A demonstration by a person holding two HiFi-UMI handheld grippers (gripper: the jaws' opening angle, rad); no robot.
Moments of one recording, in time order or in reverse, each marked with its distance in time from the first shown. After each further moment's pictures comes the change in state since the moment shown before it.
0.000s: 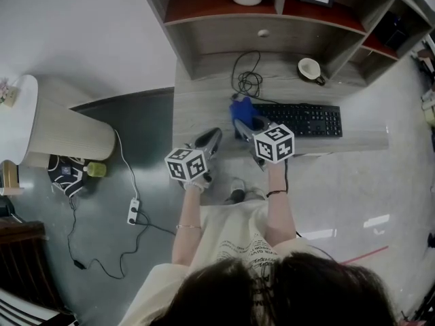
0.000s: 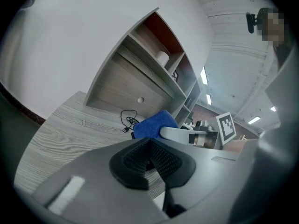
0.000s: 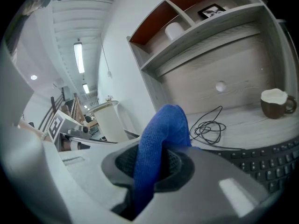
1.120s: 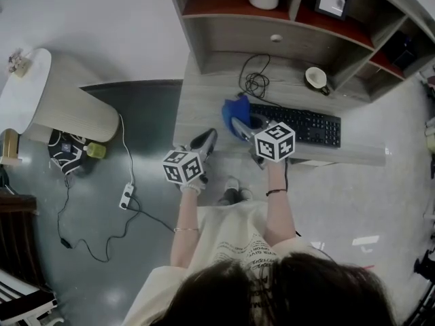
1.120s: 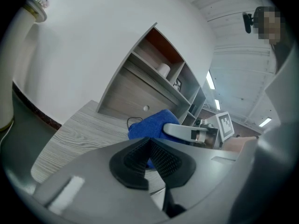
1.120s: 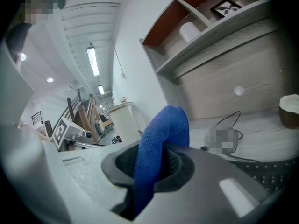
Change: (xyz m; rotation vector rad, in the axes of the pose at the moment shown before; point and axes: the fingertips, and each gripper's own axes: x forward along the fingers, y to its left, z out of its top) left arm -0.039 -0.013 0.005 -0.019 -0.110 0.118; right arm -0.007 0.035 0.020 -0.054 0.003 0.176
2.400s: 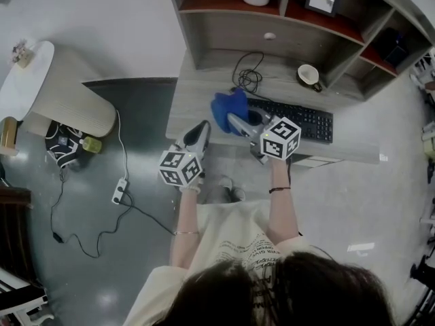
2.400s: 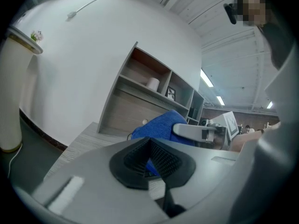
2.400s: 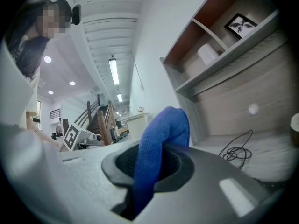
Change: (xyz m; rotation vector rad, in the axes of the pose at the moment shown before) left arm -0.024 -0.044 0.024 0.162 -0.166 0.094; right arm -0.050 0.042 0.033 -0.110 -0.146 0.194
